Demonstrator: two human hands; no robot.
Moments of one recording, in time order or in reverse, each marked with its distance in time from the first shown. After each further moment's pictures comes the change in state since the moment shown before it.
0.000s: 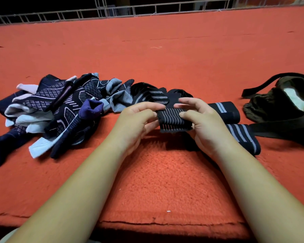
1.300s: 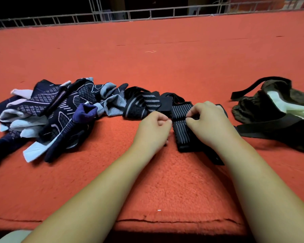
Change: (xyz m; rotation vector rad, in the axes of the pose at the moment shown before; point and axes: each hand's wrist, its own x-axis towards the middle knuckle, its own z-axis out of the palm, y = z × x) left_hand 0.020 -0.047 0.046 0.623 0.137 0.103; right_hand -0.001 -0.024 -0.036 -1.185 0.153 -0.133
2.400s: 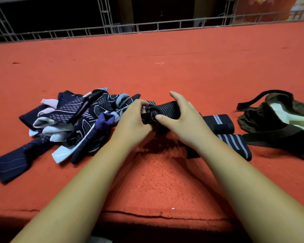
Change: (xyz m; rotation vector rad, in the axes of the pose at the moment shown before) left_hand 0.008 0.013 -0.108 0.383 0.096 0.367; right_hand -0.006 -0.080 0.006 0.389 -0.076 -0.174
